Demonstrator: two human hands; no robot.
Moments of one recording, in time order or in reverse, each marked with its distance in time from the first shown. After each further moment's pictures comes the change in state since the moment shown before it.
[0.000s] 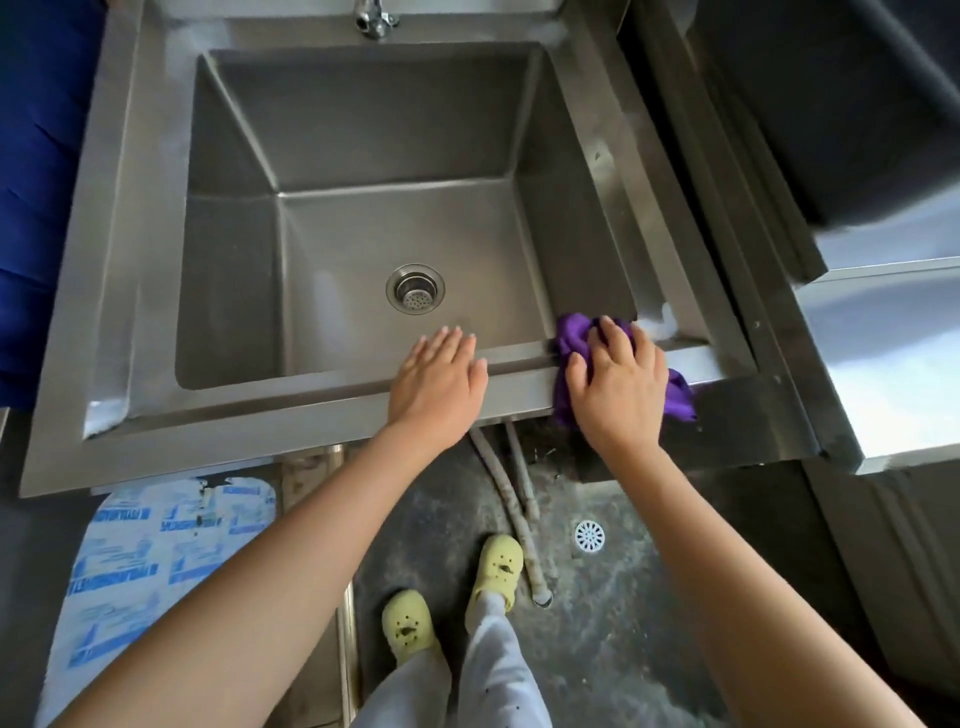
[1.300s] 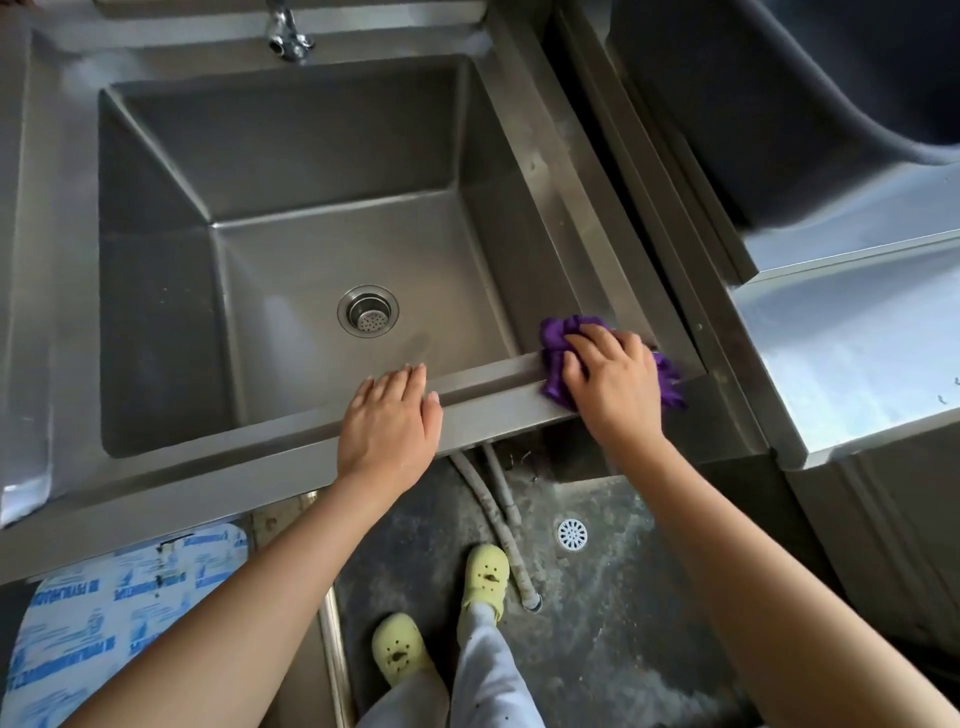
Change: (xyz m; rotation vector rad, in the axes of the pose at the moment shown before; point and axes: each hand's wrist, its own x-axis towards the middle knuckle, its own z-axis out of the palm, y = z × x) left_hand 0.001 0.004 0.004 0.142 0.091 -0.013; right_hand 0.027 0.047 -0.010 -0.011 0.041 -0.096
